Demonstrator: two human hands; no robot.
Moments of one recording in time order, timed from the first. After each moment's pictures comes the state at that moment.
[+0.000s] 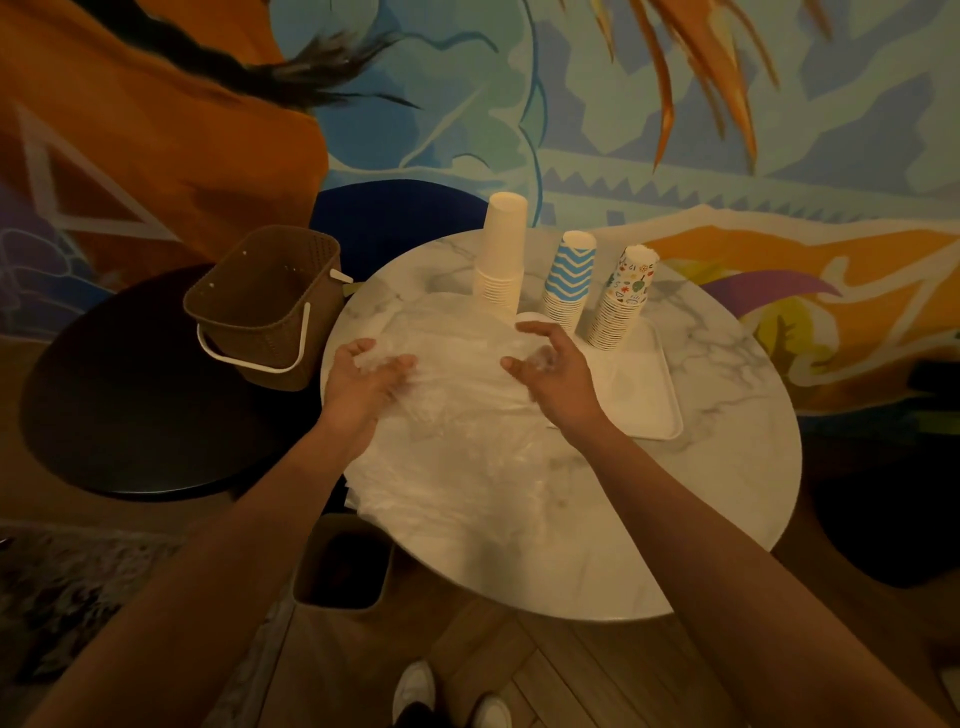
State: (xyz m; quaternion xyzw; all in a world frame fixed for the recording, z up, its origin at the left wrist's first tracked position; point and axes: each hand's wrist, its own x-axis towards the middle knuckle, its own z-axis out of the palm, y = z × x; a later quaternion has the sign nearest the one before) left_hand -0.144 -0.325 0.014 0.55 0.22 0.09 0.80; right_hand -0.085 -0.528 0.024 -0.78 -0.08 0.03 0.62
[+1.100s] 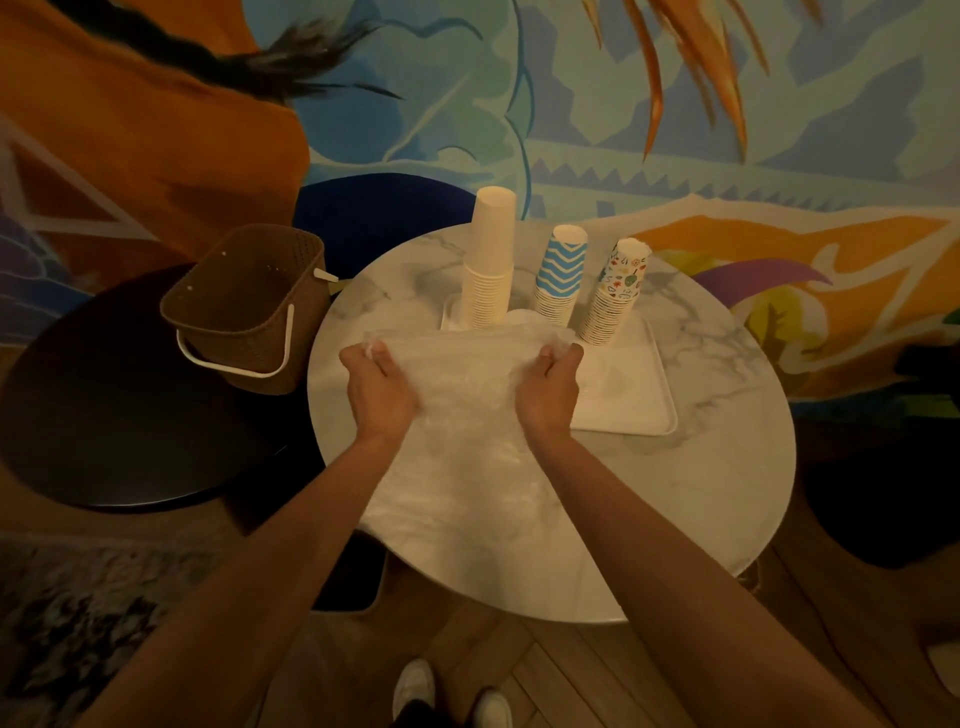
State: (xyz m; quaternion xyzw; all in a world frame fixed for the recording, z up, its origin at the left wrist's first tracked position) left_hand -0.122 -0.362 0.006 0.75 0.29 0.21 0.56; right_hand -0.089 -0.501 0.014 -0.79 0.14 -0.07 0.59
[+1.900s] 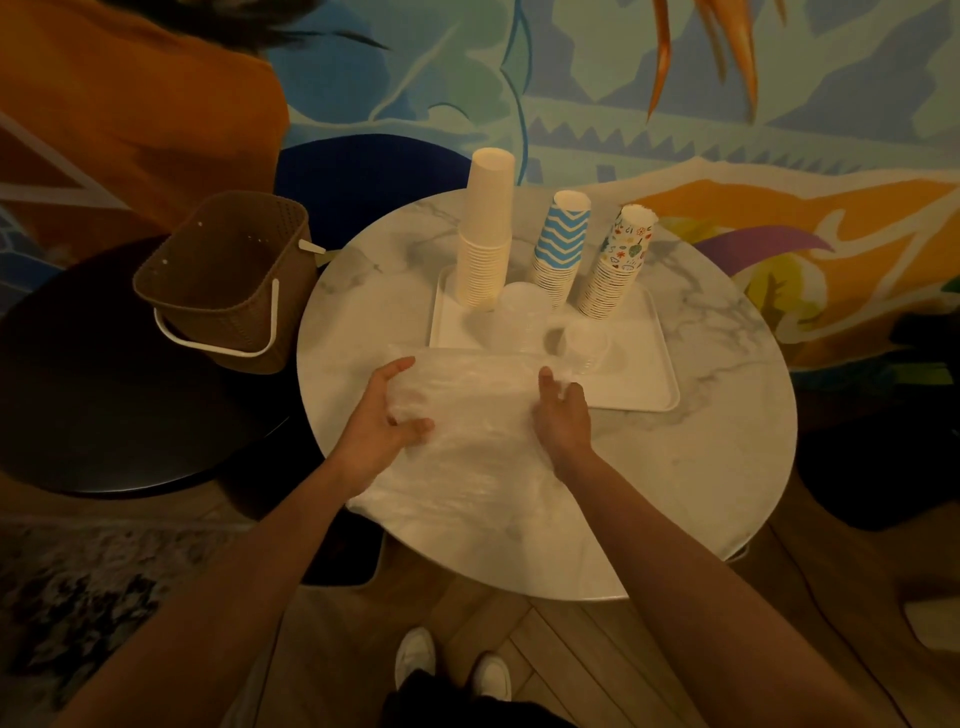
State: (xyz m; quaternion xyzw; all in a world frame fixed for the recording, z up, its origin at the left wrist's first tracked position) left_hand -0.158 -0.334 -0.047 0.68 0.09 -0.05 0.73; right_hand -0.098 -0.535 -0.044 -0.80 0.22 0.07 0.56
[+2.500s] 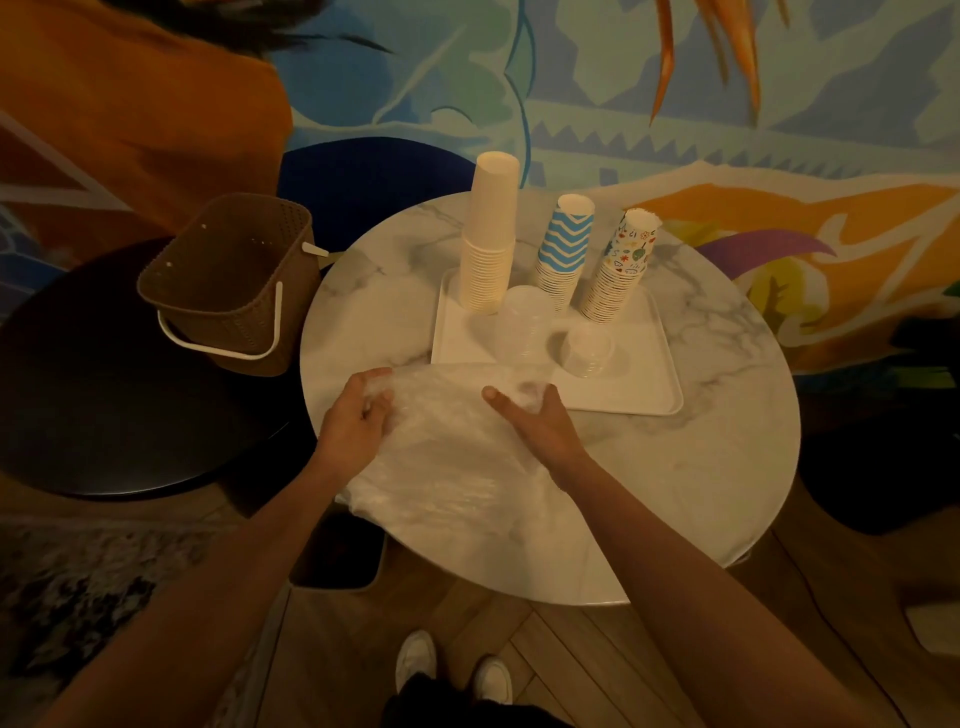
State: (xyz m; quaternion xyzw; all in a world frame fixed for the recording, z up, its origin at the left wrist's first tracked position) left_hand -0.149 -0.311 -0.059 0.83 0.17 0.04 0.53; right_hand -0.111 -0.528 -0.032 -0.79 0.11 0.19 0.58
